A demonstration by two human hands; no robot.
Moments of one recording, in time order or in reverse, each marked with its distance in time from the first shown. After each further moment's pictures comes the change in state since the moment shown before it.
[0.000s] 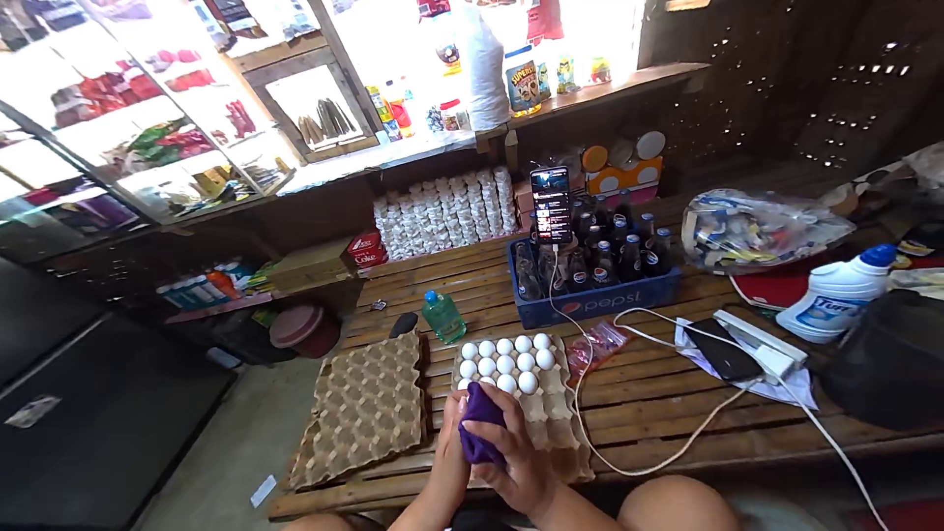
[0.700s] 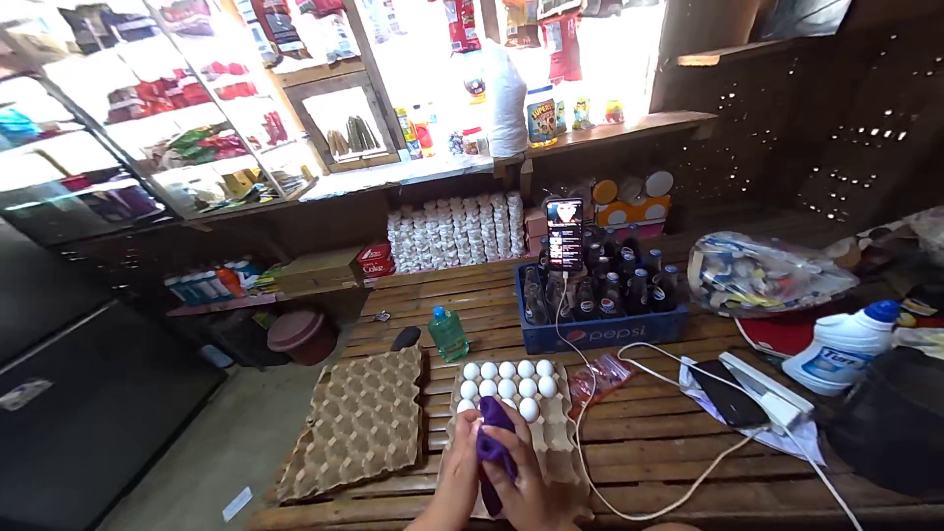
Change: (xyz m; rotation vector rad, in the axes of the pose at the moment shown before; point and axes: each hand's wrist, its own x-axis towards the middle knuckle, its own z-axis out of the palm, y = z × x) left_hand 0.001 0.000 0.003 0.107 -0.022 -0.004; right_hand 0.001 0.000 0.001 0.102 0.082 0.170
